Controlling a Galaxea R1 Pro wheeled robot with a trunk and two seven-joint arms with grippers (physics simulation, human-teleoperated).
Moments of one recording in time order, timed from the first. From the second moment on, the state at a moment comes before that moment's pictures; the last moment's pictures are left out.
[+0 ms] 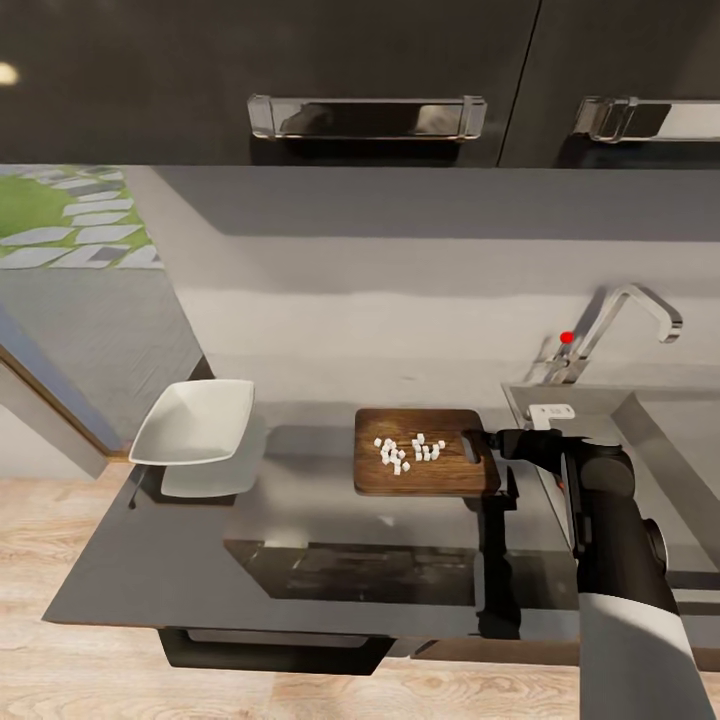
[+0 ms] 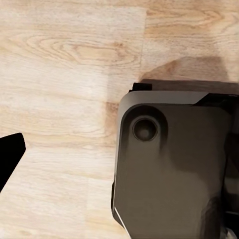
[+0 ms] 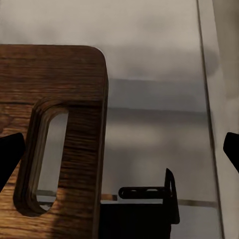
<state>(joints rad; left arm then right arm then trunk) -0.30 -0.03 -0.13 0.07 0.16 -0.36 0.17 -0.68 0.02 -0.28 -1.46 0.42 0.88 0.50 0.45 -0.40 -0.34</state>
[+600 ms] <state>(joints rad) -0.30 -0.03 -0.13 0.07 0.16 -0.36 0.17 -0.68 0.02 -0.28 -1.46 0.42 0.88 0.50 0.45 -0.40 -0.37</state>
